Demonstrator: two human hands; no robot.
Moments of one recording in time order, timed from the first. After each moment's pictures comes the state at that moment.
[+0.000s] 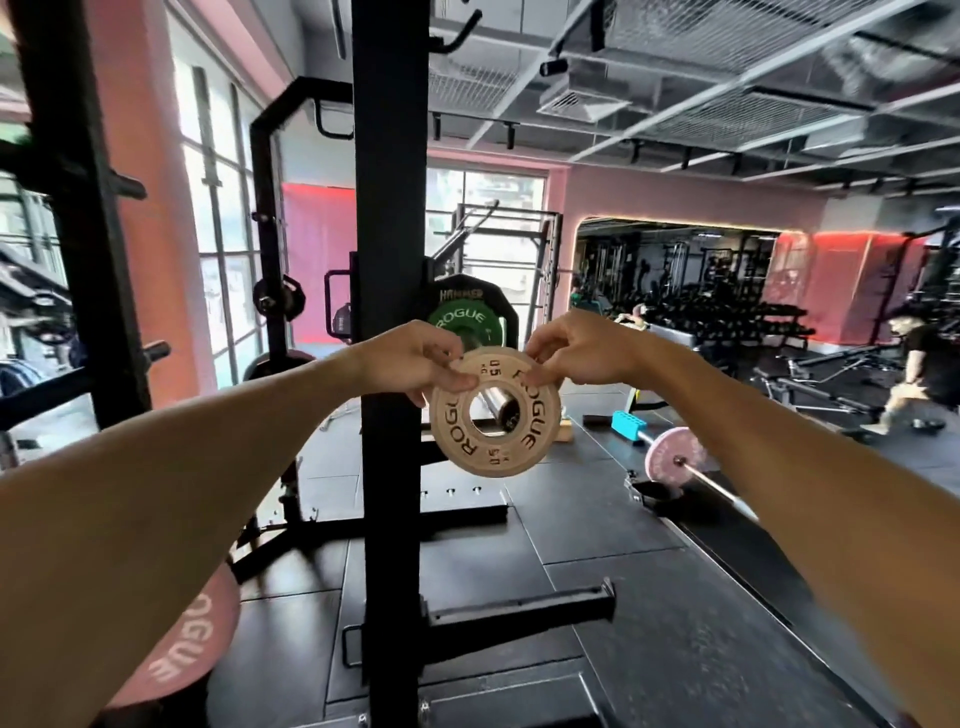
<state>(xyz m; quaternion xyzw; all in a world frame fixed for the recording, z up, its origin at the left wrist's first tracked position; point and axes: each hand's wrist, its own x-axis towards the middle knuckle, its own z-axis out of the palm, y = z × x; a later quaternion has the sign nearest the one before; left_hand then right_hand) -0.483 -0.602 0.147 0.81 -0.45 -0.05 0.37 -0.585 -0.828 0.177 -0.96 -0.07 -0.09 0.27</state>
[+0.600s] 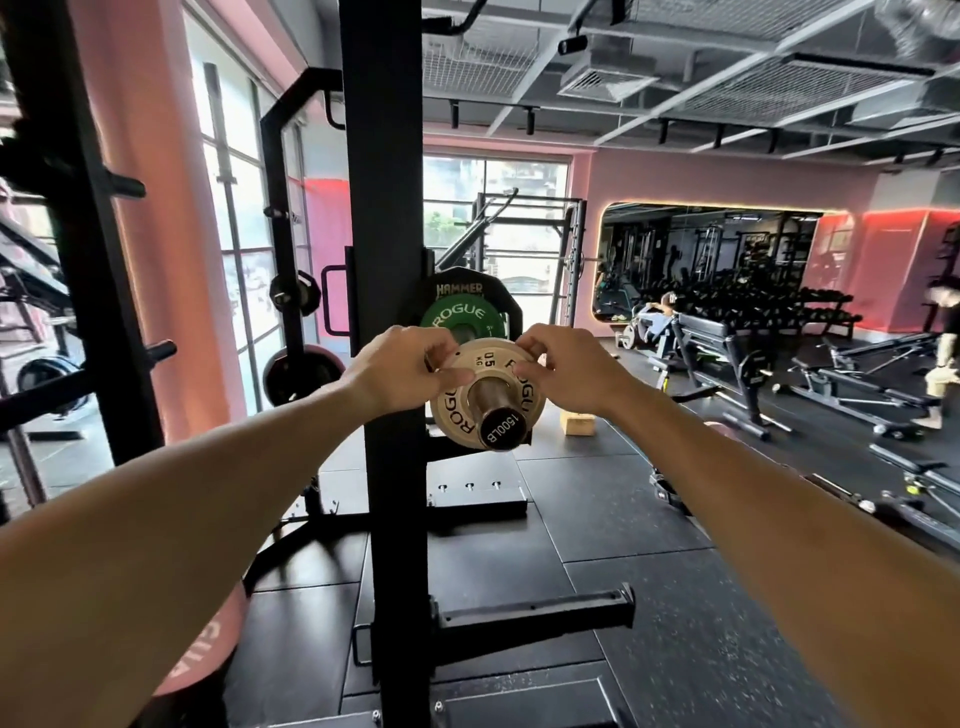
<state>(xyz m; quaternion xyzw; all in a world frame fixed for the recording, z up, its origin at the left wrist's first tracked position) -0.446 -0.643 0.121 0.86 -0.36 0.24 0.27 -0.518 -0.871 0.125 -0.93 -0.10 -0.28 0.22</state>
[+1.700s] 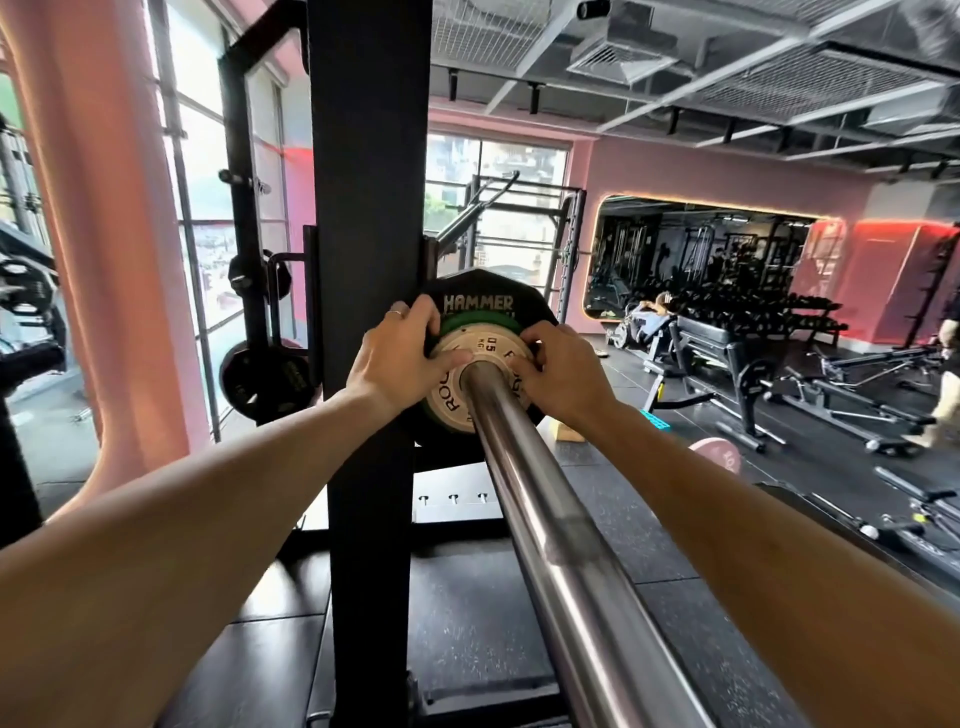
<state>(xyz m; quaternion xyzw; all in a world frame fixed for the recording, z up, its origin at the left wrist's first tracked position) -0.178 -0.699 0.102 0.84 -0.29 0.32 0.32 -0.257 -0.901 0.107 -0.91 0.00 -0.35 0.22</state>
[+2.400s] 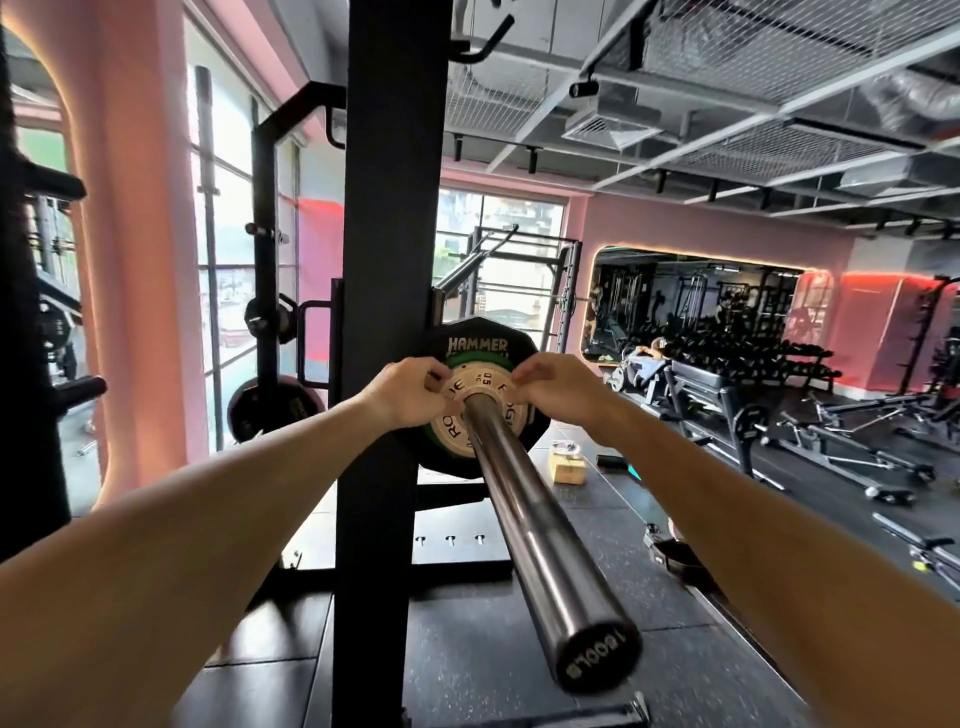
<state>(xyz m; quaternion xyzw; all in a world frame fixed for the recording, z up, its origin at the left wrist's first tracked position) -0.222 -0.681 0.127 0.88 -0.25 0.12 0.37 -0.333 -0.875 0.162 -0.90 0.02 -0.18 0.40</state>
